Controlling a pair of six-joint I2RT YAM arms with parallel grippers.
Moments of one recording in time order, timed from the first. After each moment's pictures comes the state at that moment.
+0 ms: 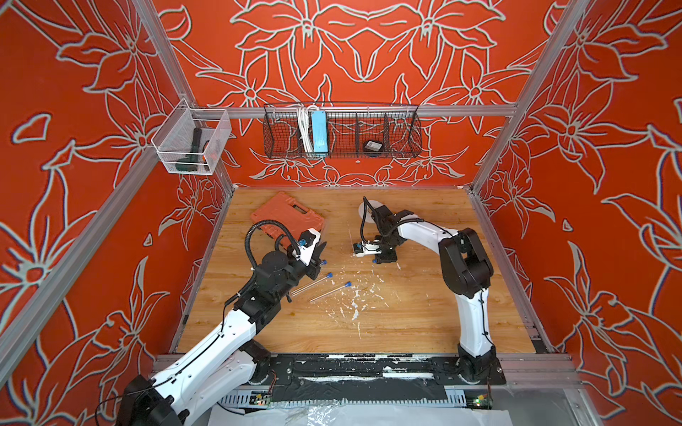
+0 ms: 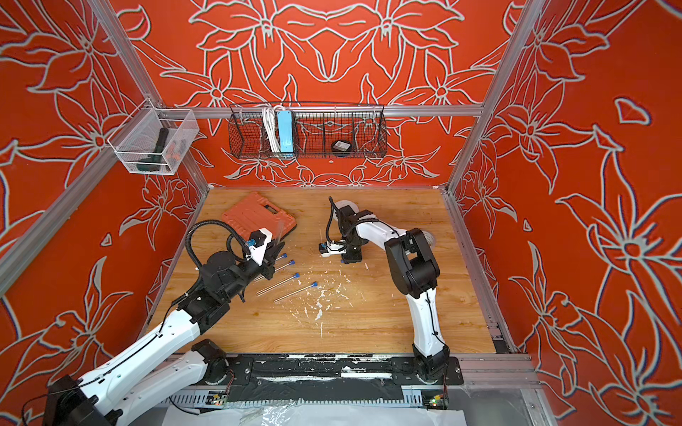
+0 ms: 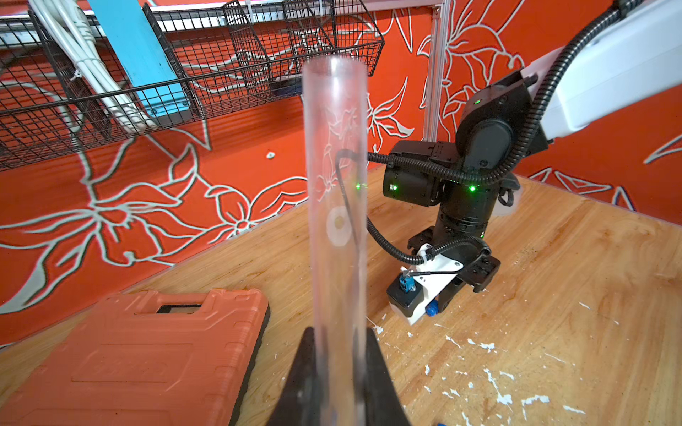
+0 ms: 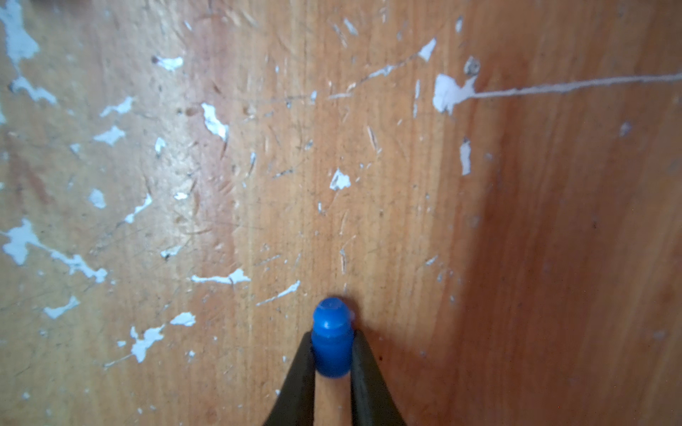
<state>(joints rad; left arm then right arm) -0.49 0.83 0.53 0.18 0.07 0.13 0.53 2.12 1.59 -0.92 -0.19 -1.15</state>
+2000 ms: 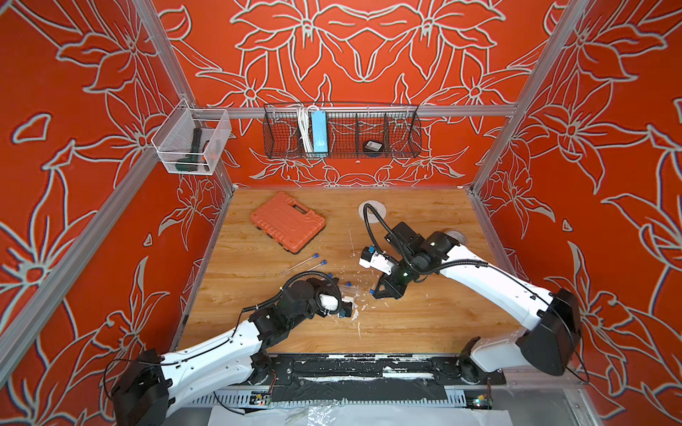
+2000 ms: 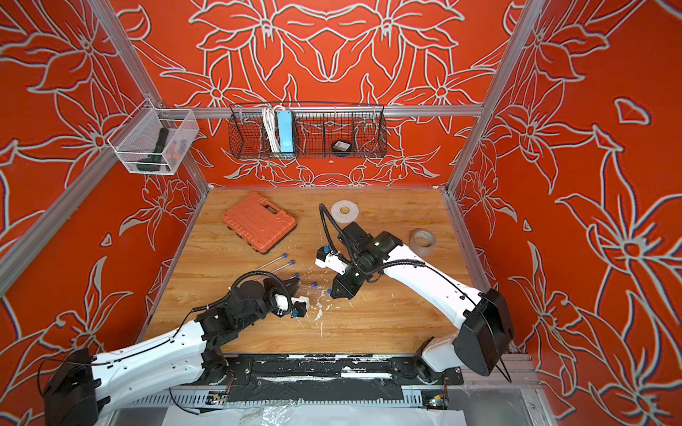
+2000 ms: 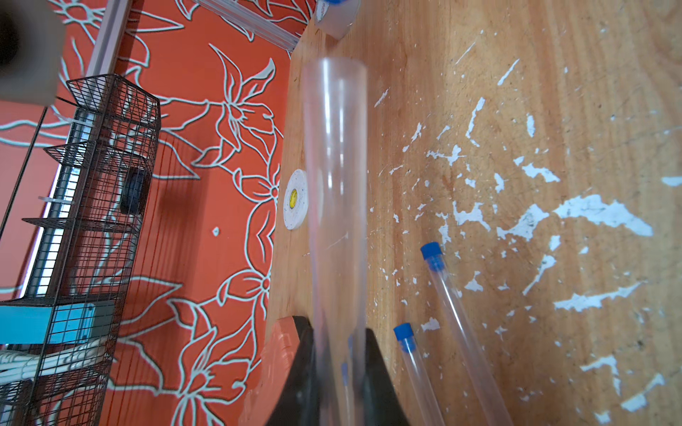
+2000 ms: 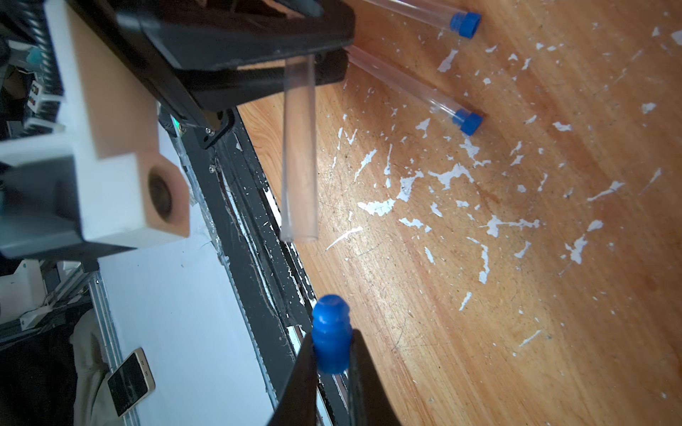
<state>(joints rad) -0.83 0.84 0.33 0.11 -0.12 1.12 0.78 1.44 1.26 -1.08 -0.55 -0.18</state>
